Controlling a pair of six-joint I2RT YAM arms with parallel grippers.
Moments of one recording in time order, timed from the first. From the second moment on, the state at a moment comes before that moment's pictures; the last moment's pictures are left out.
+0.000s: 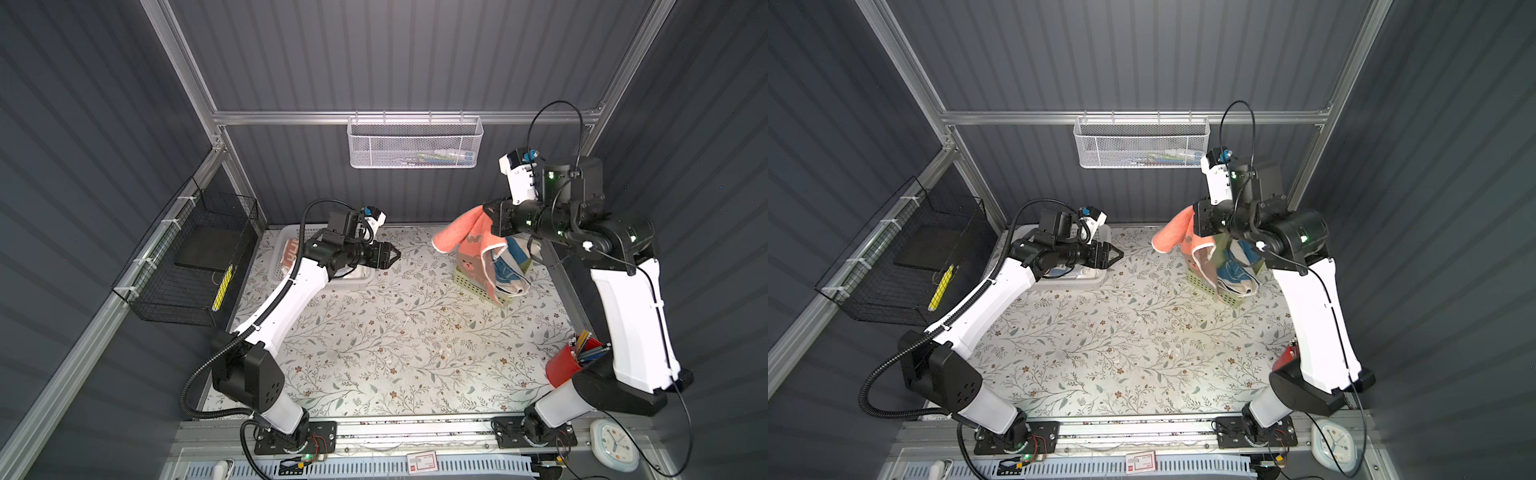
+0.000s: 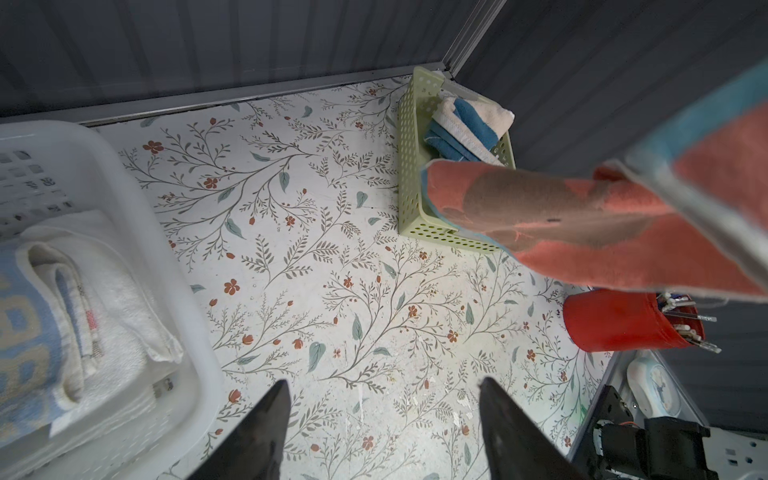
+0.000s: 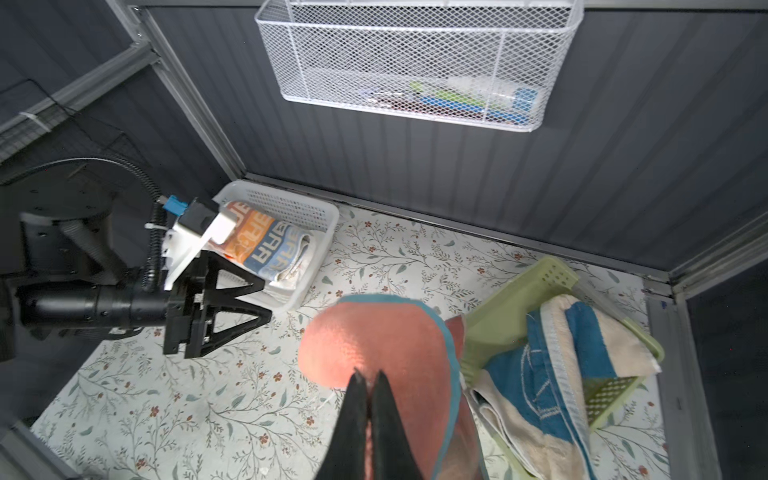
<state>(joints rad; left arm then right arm) -0.45 1.59 1.55 -0.64 0.44 -0.16 0.51 1.52 2.28 -1.24 0.01 0.16</state>
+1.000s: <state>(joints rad) -0.66 1.92 1.34 -0.66 0.27 -0.27 0.62 1.42 0.95 -0.79 -0.13 0.63</state>
